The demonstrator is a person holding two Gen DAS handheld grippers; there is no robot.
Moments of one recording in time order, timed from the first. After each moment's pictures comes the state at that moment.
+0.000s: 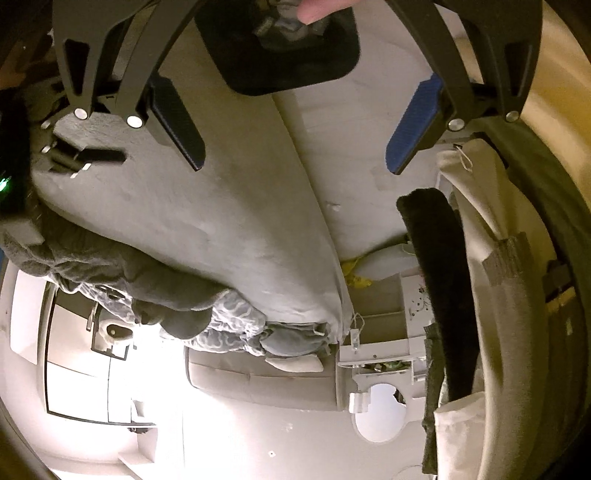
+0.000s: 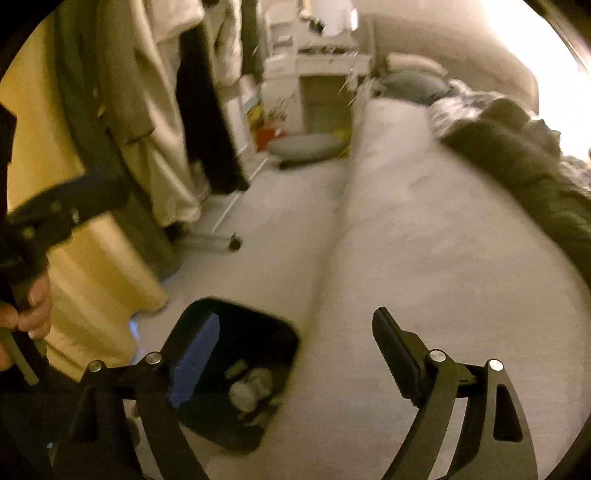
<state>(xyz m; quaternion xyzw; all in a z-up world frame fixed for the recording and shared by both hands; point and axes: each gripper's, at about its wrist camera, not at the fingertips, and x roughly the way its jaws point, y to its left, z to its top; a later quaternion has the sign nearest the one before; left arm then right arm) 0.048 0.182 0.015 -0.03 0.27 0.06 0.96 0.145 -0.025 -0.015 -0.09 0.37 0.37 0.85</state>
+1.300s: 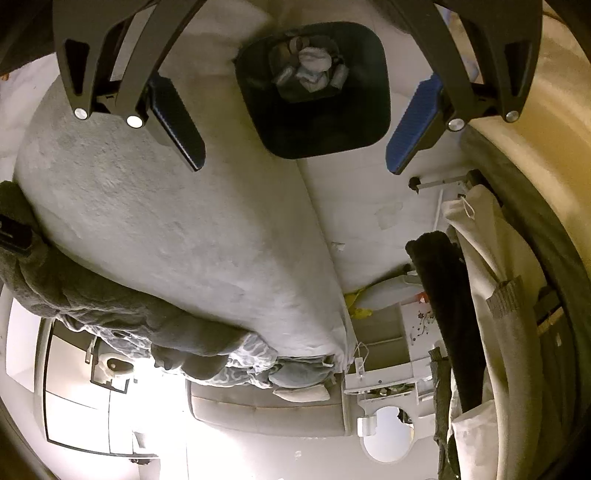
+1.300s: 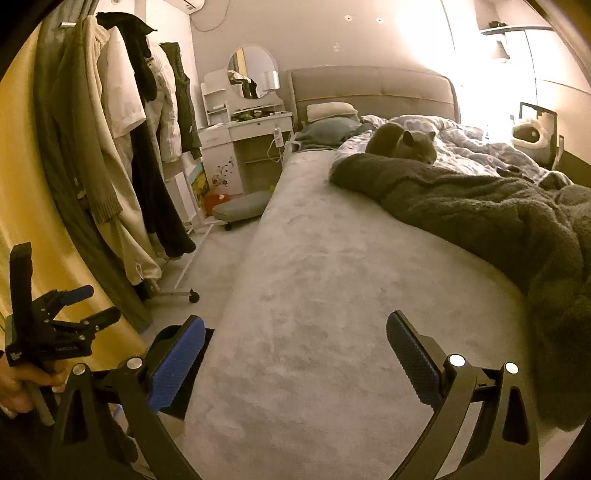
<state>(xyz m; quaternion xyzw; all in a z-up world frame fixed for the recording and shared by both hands) 0.001 0.101 -0.007 -0.01 0.33 0.08 0.94 0.094 -0.200 0.032 0.00 0.30 0.29 0.91</state>
